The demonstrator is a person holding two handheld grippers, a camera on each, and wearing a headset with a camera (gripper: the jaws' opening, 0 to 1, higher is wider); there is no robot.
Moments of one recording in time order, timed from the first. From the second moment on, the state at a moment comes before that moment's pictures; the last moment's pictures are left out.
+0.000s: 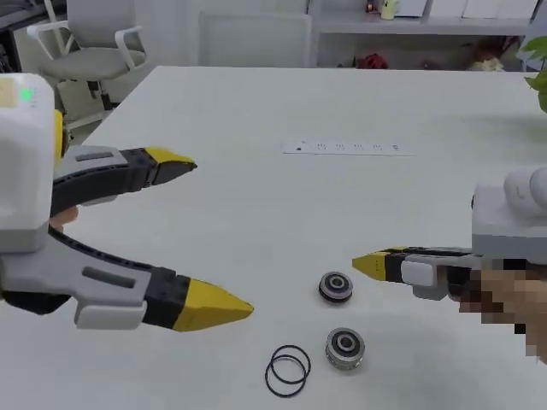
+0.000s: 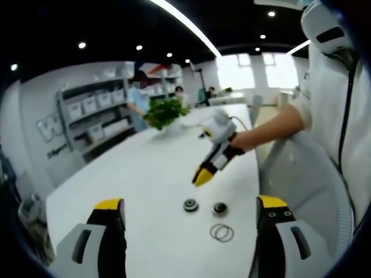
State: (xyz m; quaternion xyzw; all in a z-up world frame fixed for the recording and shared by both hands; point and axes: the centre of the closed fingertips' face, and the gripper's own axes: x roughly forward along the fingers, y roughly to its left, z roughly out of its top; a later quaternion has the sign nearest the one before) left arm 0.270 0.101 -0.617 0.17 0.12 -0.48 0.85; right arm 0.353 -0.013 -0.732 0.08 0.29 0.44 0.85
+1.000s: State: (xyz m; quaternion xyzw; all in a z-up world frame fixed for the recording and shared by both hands) left arm 0.332 0.035 -0.601 0.18 0.07 -0.53 0.83; right arm 0.365 -0.025 -0.735 0.09 0.29 0.42 0.86
